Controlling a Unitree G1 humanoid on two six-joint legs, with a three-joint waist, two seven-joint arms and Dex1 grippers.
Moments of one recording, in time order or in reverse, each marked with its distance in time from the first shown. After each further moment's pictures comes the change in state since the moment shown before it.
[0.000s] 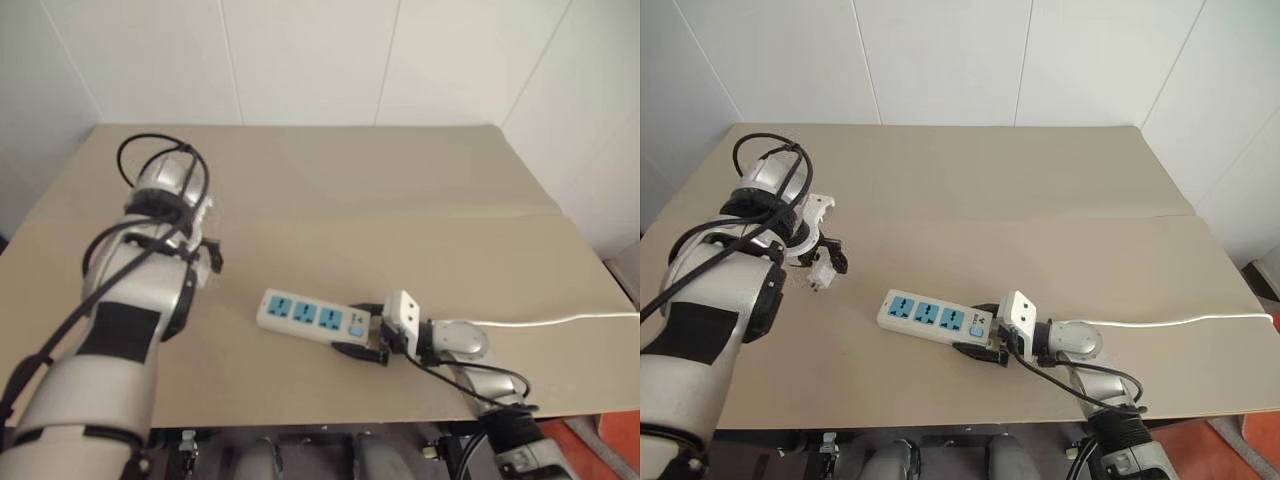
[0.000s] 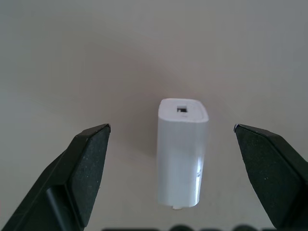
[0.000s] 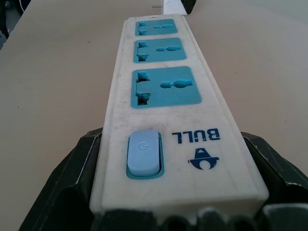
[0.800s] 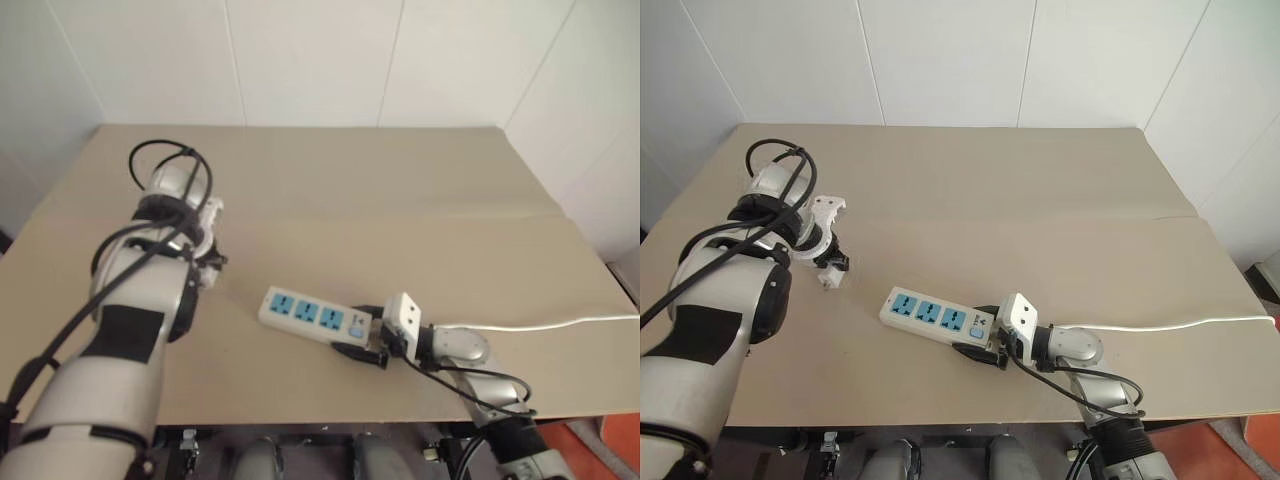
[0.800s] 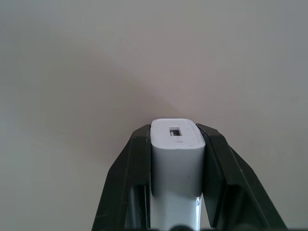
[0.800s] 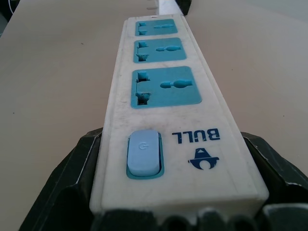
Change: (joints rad) left arm 0.024 -0.017 0.075 -0.023 -0.041 -0.125 -0.013; right arm 0.042 0.002 0.001 -0.061 0.000 0.046 -0.066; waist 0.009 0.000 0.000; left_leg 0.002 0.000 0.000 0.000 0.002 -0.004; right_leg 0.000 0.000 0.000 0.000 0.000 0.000
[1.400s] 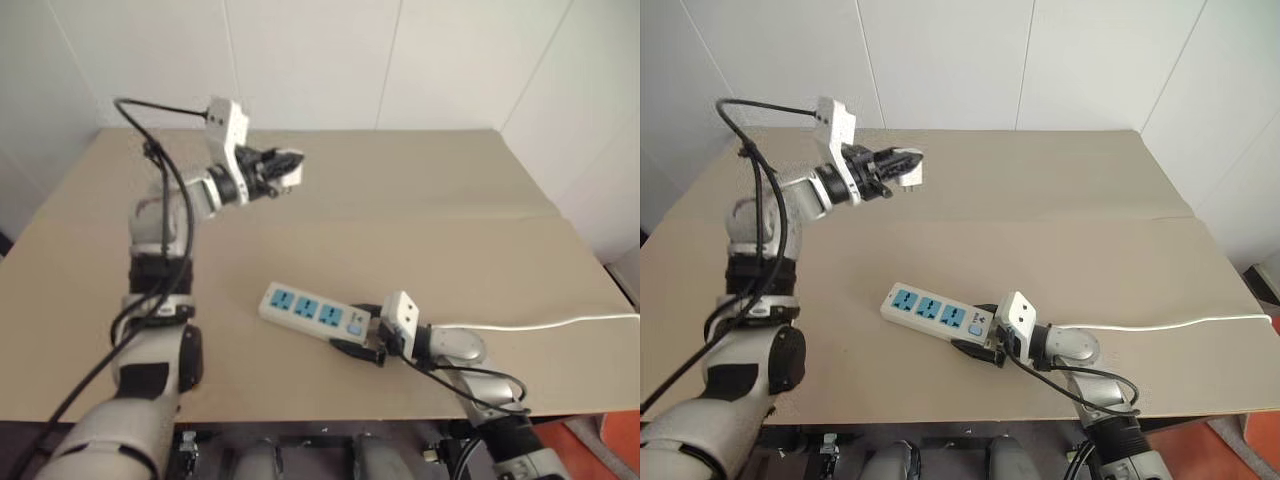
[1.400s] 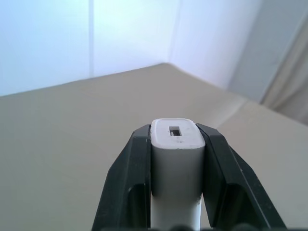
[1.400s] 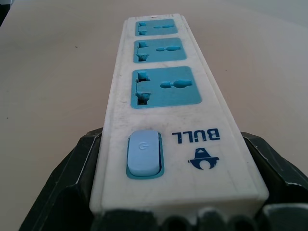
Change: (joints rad) left arm 0.480 -0.097 0.347 -0.927 -0.485 -0.647 -0.220; right arm -0.016 0.020 0.005 0.038 -0.010 -0.012 -0.020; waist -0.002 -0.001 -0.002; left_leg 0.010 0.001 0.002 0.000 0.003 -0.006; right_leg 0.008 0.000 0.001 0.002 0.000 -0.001
